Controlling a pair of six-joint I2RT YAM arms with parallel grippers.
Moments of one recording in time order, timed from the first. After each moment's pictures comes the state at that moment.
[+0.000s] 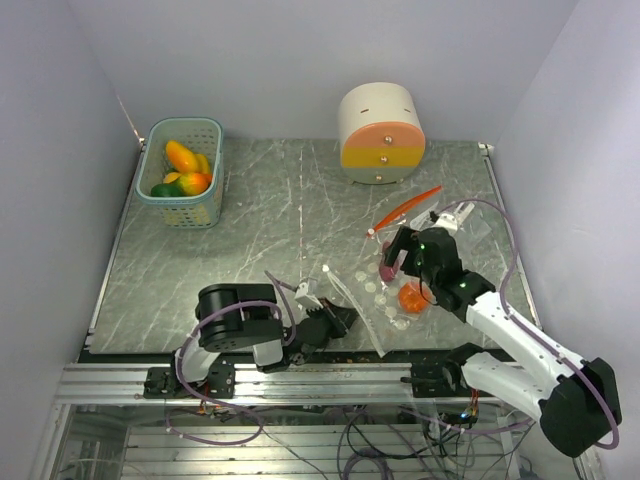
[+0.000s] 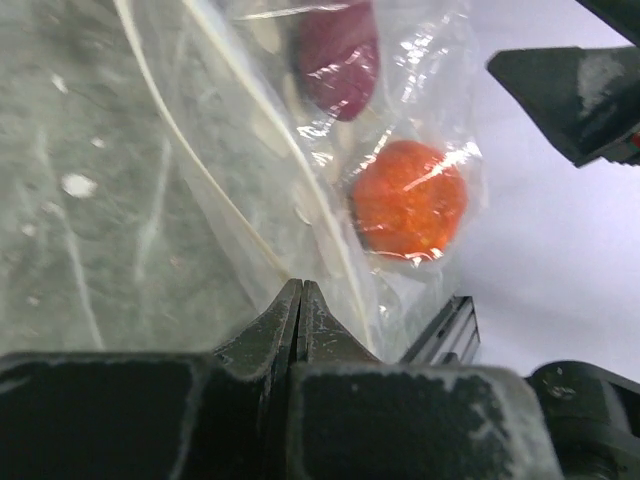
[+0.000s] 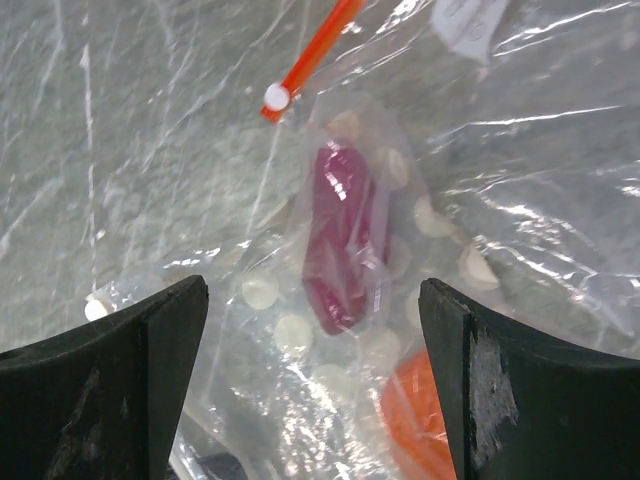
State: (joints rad) left arm -1.37 2.00 0.43 1.37 -0.63 -1.21; right arm 0.52 0.94 0.56 -0.23 0.30 0.59
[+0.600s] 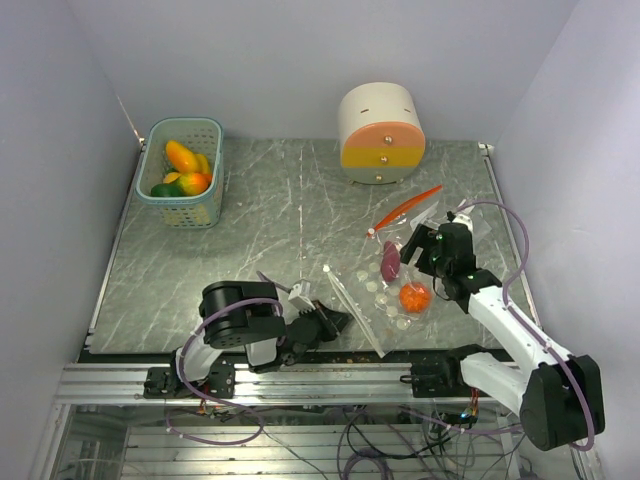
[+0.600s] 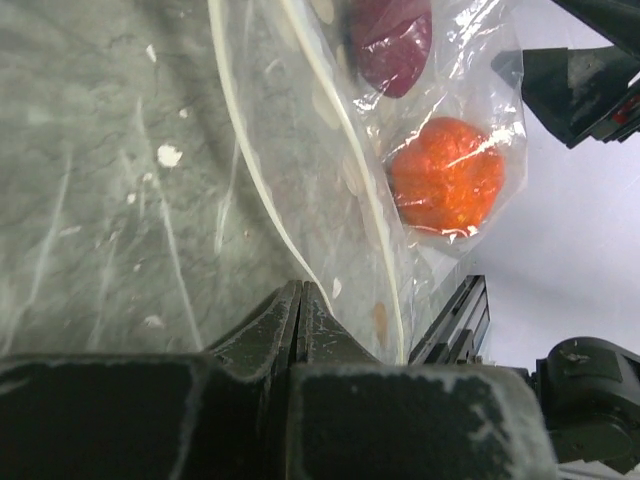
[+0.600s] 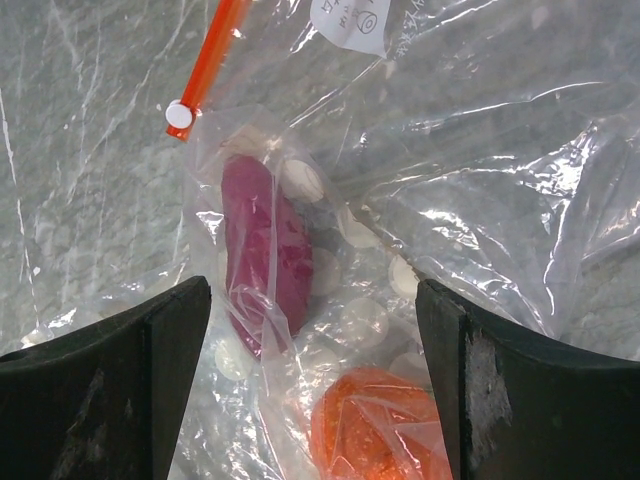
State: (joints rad) left arm -1.32 2.05 0.37 1.42 -0.52 -1.24; right arm 0.25 1.00 0.53 -0.19 0.13 0.52
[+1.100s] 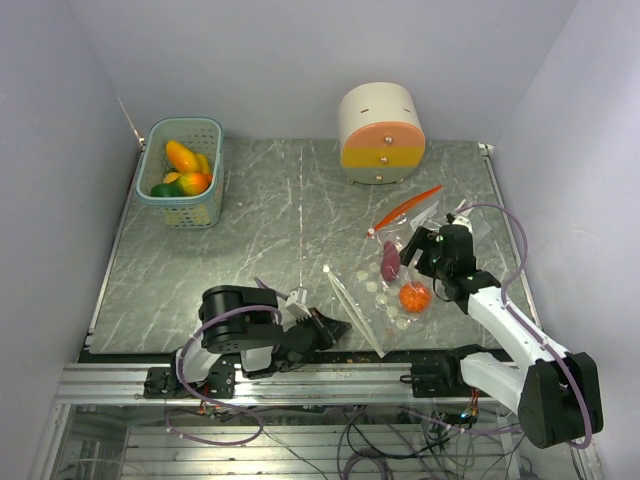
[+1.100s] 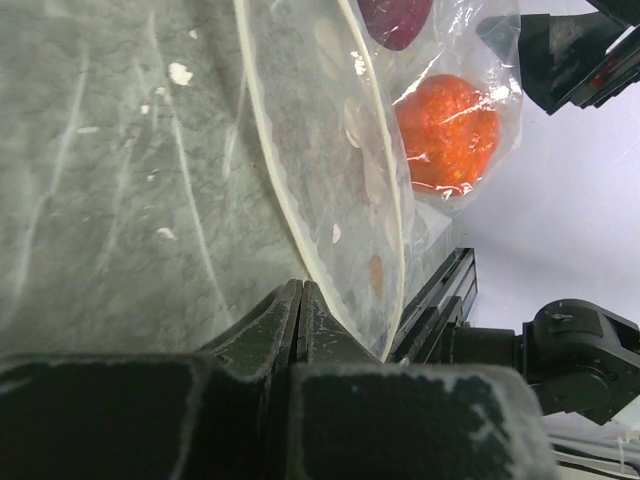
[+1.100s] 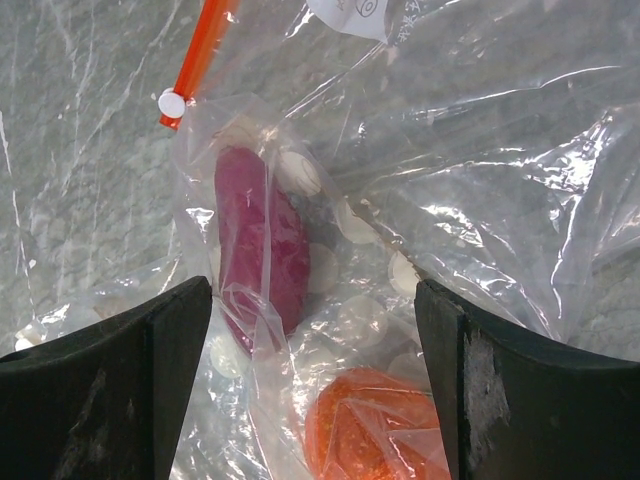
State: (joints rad) left arm -1.37 2.04 0.31 1.47 -0.53 -1.30; right arm 0.22 1.02 0.51 -0.16 0.09 0.52
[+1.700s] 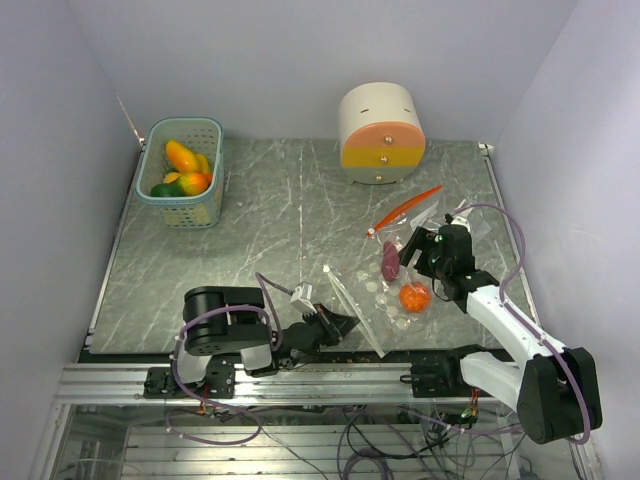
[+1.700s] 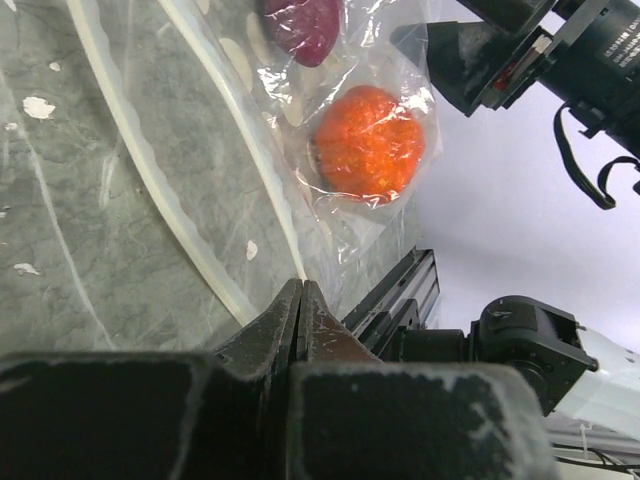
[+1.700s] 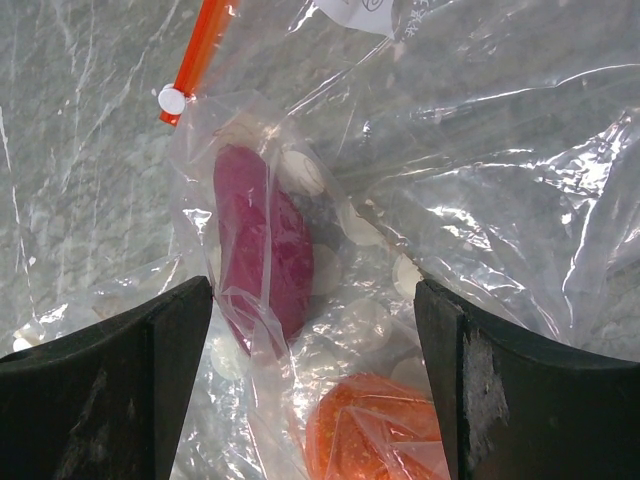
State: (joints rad) left arm -1.38 1.92 0.34 1.41 -0.54 -1.25; right arm 0.22 1.04 0.50 -0.13 0.07 0.52
